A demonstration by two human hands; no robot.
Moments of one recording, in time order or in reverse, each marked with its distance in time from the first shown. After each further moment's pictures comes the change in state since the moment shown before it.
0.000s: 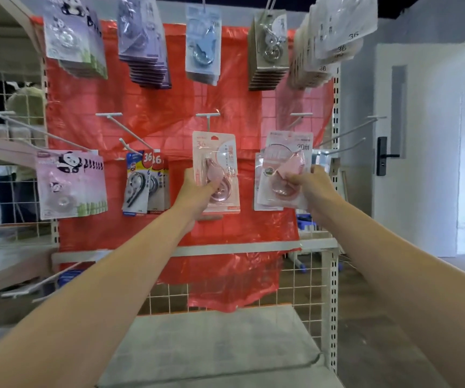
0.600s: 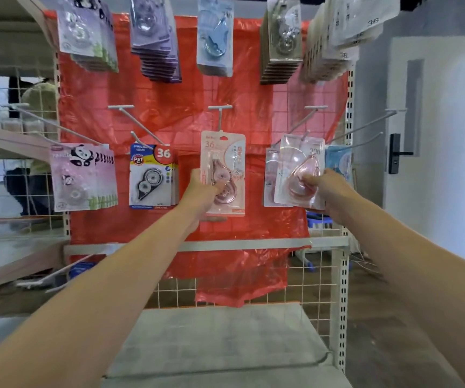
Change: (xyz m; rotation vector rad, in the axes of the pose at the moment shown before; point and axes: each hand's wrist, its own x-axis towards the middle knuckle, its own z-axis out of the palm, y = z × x) left_hand 0.004 -0.011 -0.010 -0.017 0.024 -0.080; right_hand 0.001 0.006 -0.007 -0.134 -0.049 0.036
